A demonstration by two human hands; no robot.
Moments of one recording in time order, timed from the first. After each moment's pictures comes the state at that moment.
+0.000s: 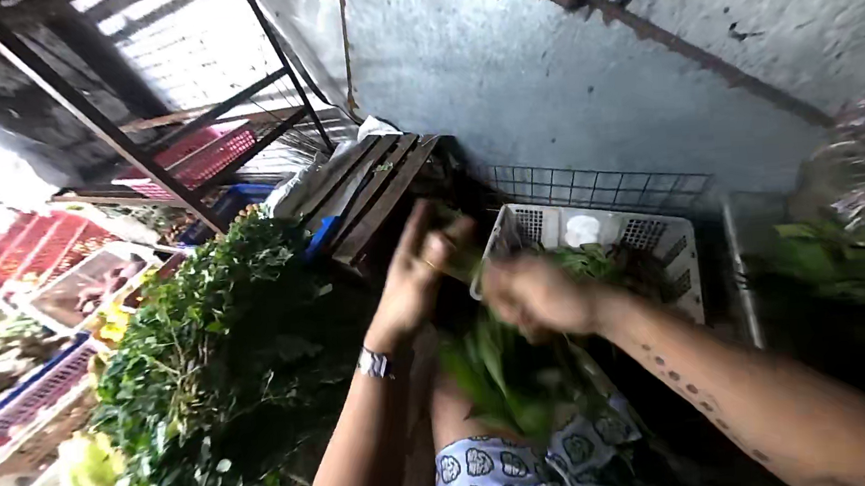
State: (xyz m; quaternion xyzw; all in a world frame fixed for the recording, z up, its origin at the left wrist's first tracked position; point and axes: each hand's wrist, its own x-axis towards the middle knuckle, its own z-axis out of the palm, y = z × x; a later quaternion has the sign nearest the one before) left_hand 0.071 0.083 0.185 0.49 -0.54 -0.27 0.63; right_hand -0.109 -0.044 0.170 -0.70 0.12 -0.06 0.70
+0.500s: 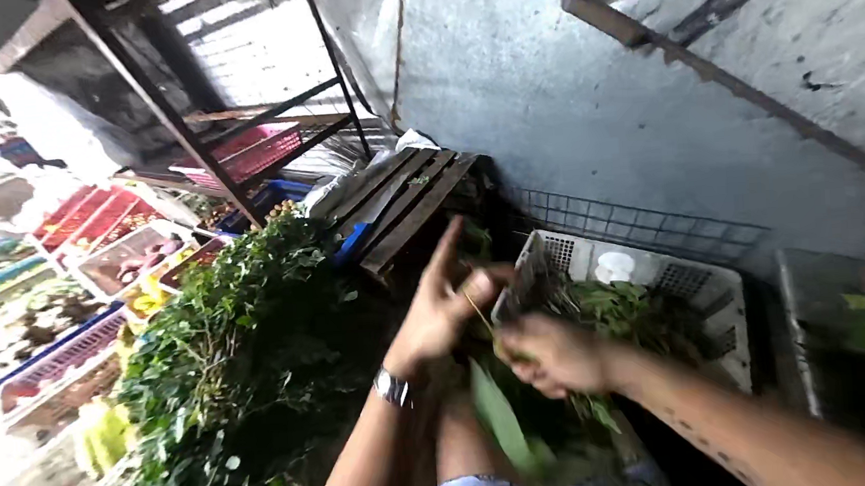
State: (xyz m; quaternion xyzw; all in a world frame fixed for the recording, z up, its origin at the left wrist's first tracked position) left_hand 0.076 0.090 0.191 0.48 -0.57 -0.22 0.63; right_hand -0.088 -0.033 0.169 -0.69 0.11 0.02 0.71
